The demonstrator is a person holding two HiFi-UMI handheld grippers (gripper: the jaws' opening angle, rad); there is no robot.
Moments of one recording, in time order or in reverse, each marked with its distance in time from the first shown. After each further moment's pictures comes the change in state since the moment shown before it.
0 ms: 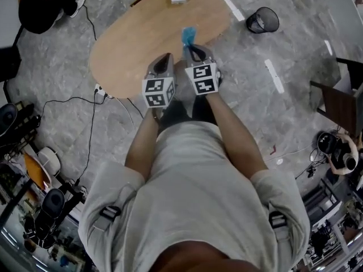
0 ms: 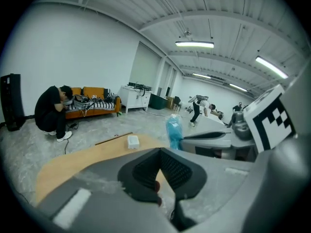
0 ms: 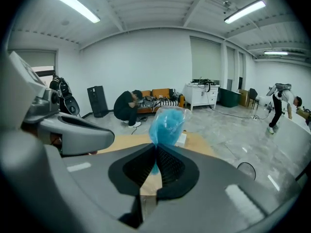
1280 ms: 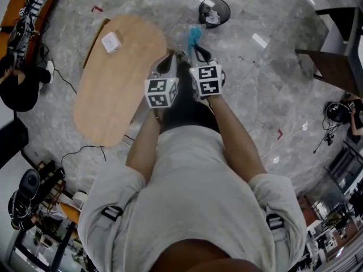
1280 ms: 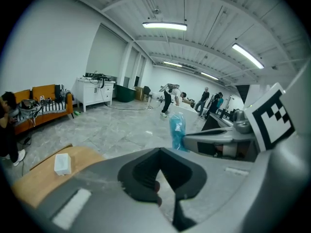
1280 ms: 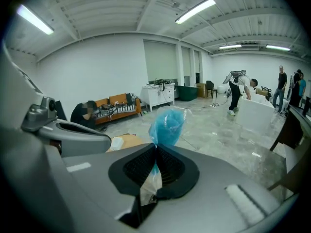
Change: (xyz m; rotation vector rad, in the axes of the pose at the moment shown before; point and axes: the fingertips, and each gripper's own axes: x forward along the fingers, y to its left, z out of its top) left arm 0.260 -0.278 0.061 0.189 0.115 -0.306; right arm -0.085 -0.379 -0.038 0.275 -0.046 -0.330
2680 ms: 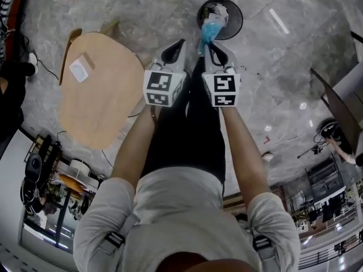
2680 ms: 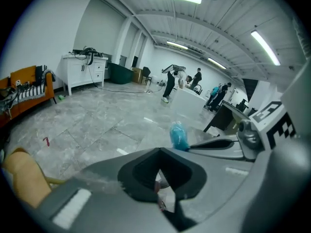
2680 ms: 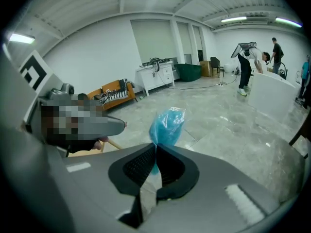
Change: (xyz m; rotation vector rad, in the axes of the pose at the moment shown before) left arm 0.383 0.052 0.021 -0.020 0.190 -0.054; right arm 0.271 -0.245 -0.043 0.060 0.182 0.101
